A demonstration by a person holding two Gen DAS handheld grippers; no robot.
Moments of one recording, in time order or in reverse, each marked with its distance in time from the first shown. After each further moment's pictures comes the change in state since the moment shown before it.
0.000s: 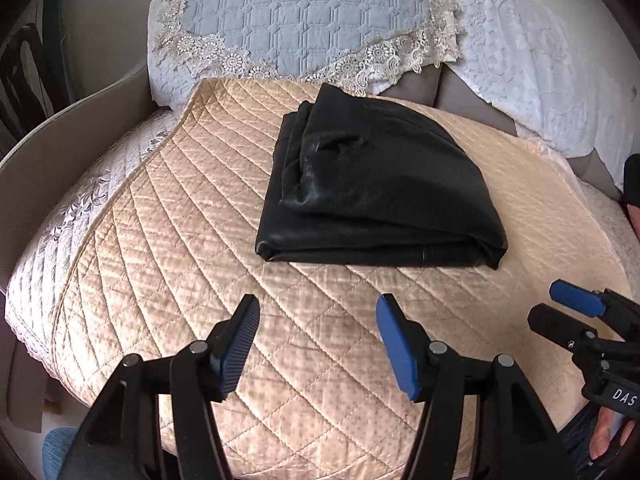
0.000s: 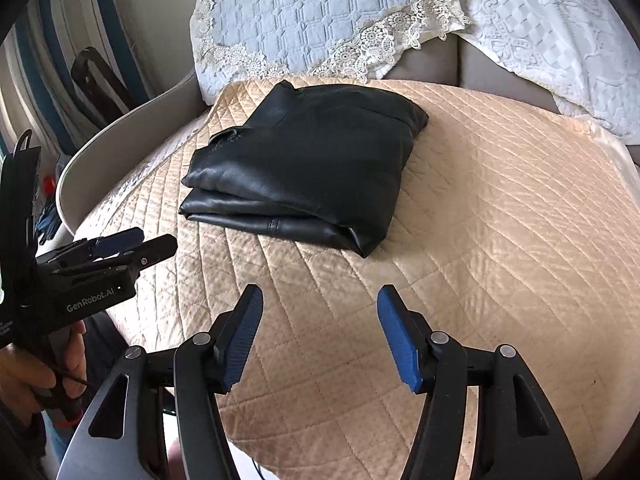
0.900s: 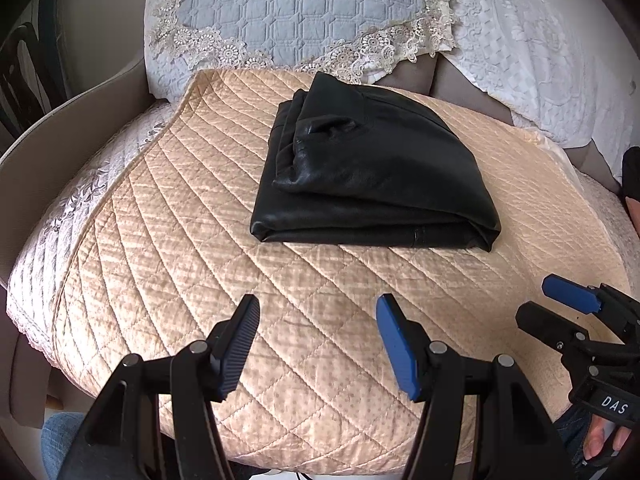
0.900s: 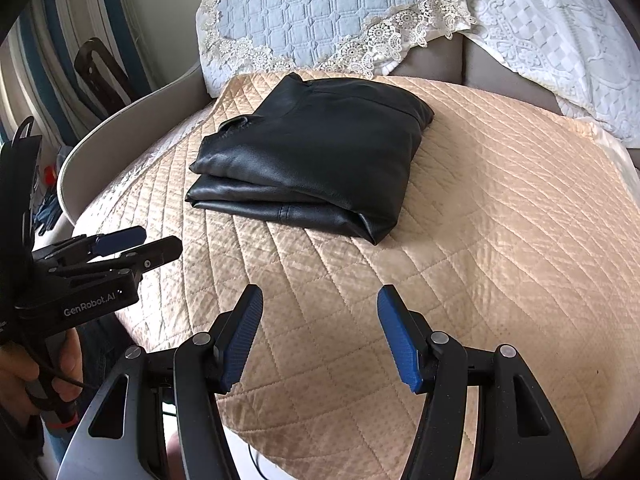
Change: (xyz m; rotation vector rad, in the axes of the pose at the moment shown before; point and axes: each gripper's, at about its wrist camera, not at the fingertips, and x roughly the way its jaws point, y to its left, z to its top) left arm -0.009 -0.007 -0.007 -0.003 0.037 -0.001; right arm -0.002 0.010 -0.009 -0.022 0.012 -0.004
